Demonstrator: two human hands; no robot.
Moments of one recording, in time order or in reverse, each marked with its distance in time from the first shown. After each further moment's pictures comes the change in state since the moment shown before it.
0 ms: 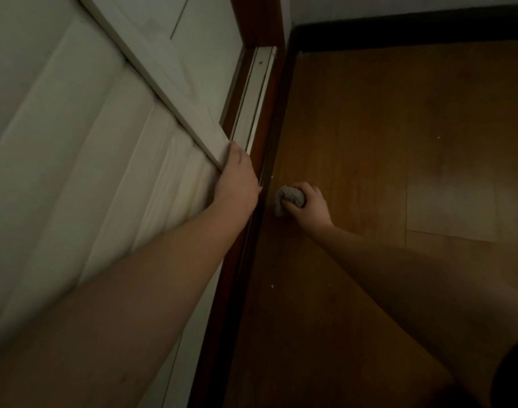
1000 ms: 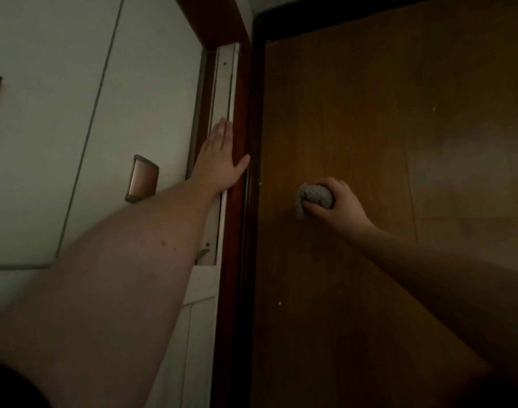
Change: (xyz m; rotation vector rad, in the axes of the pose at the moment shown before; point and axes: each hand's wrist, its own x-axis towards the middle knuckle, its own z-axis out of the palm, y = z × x) left_hand 0.129 0.003 0.071 -1.138 0.198 -0.007; right_hand -0.003 0.035 -0.059 0.035 0.038 -0.017
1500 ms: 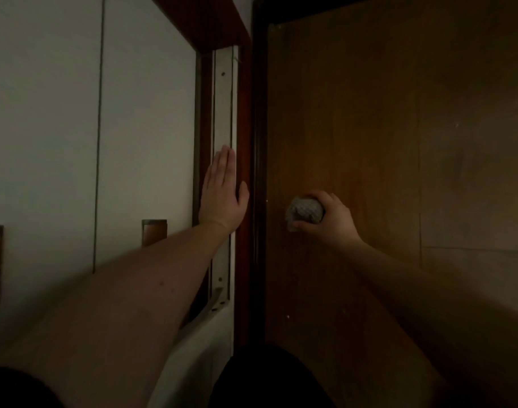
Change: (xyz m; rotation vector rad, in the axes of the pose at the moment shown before) left_hand -0.003 -0.006 0.015 -0.164 0.068 -0.031; right_hand 0.039 -0.035 0.009 -0.004 -0.118 0.168
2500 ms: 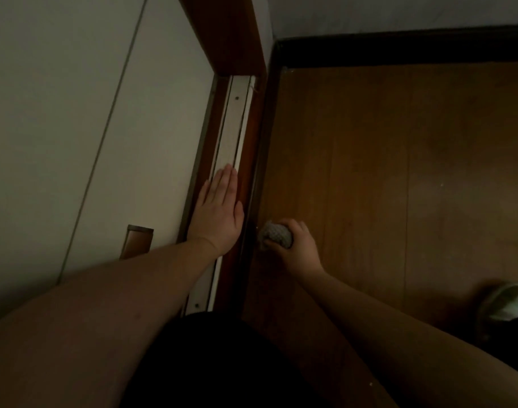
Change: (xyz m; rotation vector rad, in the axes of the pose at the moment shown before) left_hand 0.010 0.005 -0.002 0.090 0.049 0.030; right_hand 0.031 -0.021 0.035 -0.011 0.008 -0.038
